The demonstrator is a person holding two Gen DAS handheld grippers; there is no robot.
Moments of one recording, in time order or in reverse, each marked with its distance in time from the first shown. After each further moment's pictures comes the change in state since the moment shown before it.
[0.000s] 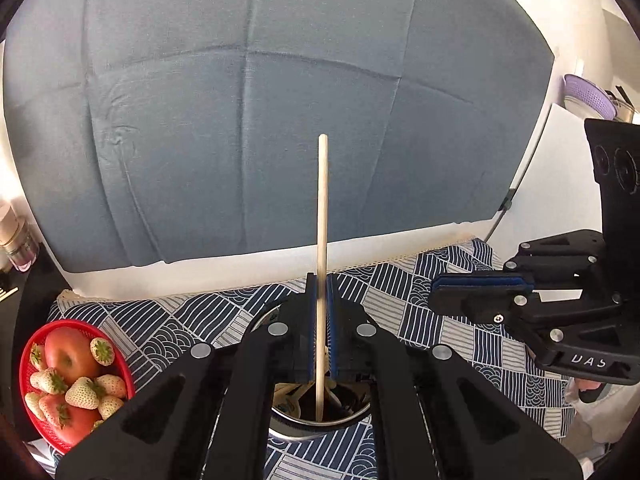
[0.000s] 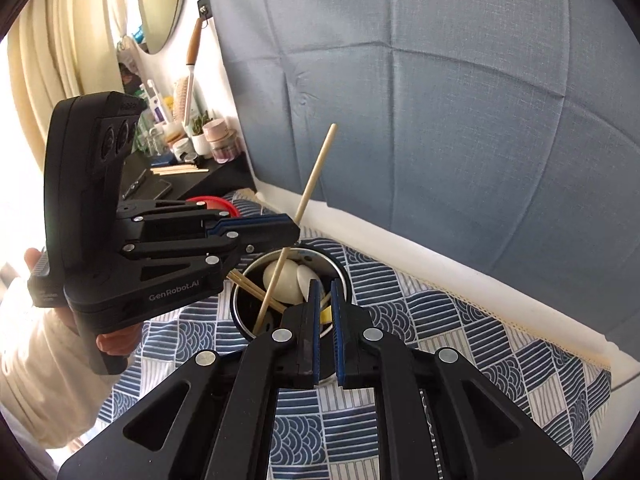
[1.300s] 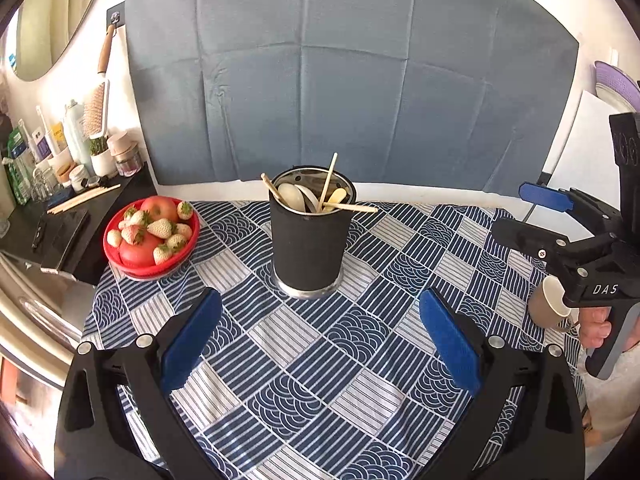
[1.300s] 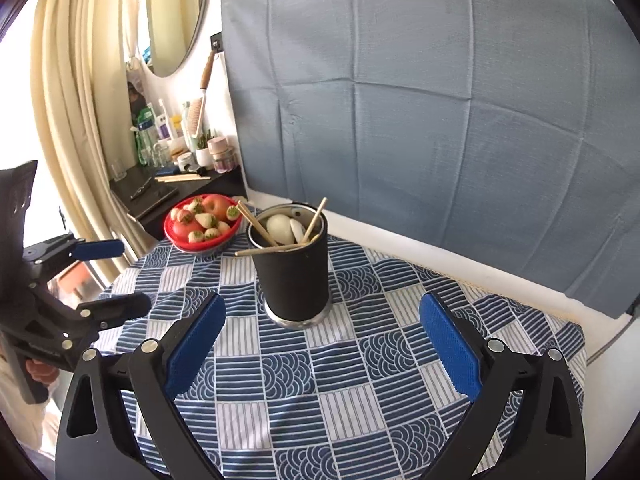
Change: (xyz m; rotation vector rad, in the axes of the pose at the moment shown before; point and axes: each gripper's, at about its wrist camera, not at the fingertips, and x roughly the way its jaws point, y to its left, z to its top) left arm -0.136 -0.099 -0.110 -0.146 0.046 0.297; right arm -0.117 0.009 -0.109 0.016 -0.139 -0.107
